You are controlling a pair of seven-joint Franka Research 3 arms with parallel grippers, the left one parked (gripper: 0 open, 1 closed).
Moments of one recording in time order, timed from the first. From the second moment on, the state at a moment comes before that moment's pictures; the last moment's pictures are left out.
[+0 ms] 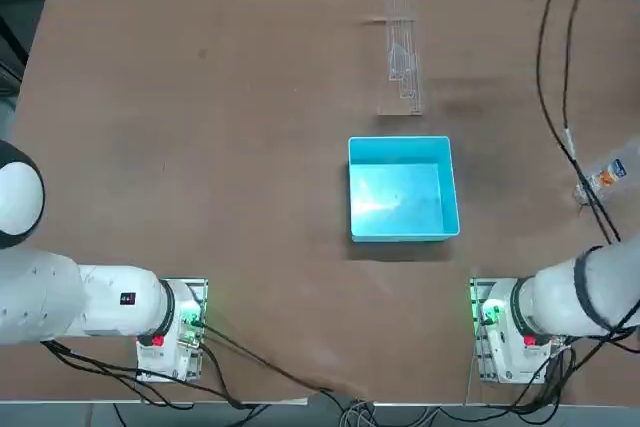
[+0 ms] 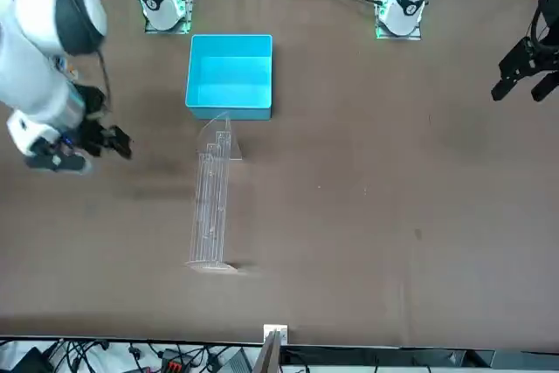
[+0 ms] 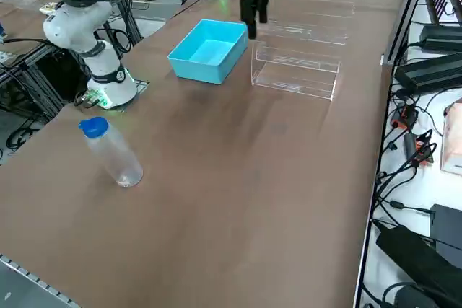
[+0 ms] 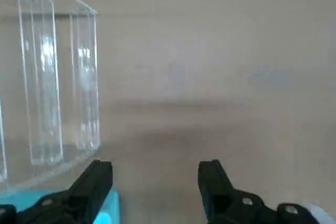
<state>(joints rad) 0.02 0.09 0.08 -1.70 -0.04 1.80 0.10</state>
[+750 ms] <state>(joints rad) -0.03 -0.02 0.04 -1.60 -0.04 1.53 0.01</state>
